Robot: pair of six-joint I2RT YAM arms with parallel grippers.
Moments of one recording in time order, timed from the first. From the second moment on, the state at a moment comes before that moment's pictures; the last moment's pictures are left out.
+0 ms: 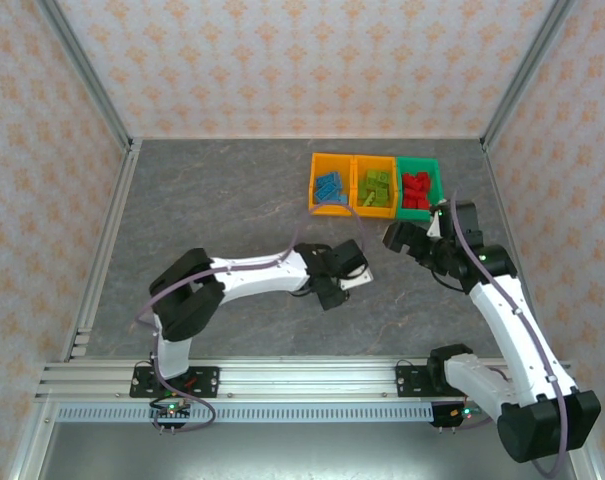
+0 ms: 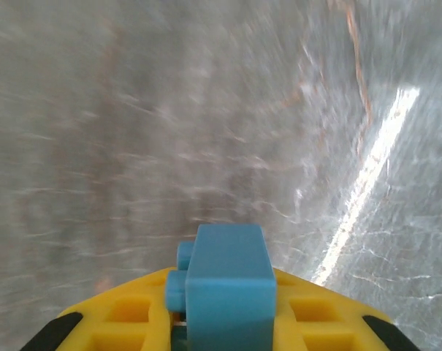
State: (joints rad) left arm -0.98 1.88 1.37 -0.67 -0.04 0.14; right arm 0.19 0.93 0.92 -0.86 -0.24 0.58
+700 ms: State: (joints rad) left arm -0.55 2.57 2.59 -0.72 -0.05 -0.03; right arm 0.27 0.84 0.87 -0.77 -0.35 0.71
